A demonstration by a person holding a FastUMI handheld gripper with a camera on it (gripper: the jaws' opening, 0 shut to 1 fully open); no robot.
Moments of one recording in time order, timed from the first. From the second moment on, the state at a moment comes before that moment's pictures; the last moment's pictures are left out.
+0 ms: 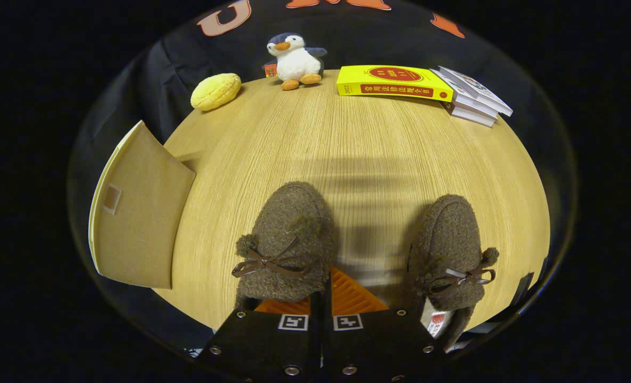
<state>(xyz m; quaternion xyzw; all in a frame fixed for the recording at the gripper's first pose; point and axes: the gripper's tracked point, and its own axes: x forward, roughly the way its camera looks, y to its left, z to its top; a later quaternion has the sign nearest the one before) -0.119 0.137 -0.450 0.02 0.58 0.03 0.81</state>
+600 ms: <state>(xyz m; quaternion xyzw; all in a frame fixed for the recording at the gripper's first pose) -0.078 0.262 -0.314 0.09 0.55 0.10 0.82</state>
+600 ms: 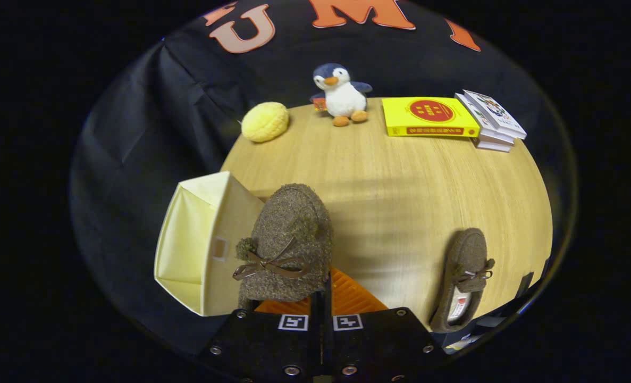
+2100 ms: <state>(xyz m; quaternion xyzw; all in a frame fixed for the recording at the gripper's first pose) -0.075 0.516 -0.413 0.09 0.66 0.15 0.73</state>
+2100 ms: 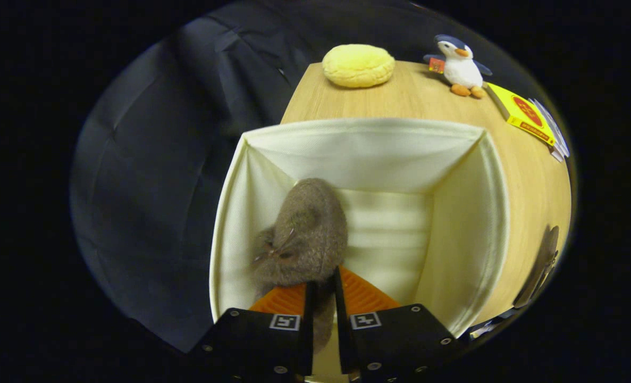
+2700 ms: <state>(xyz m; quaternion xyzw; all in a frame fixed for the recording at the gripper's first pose) -0.072 0.470 -0.299 0.15 0.58 0.27 0.76</state>
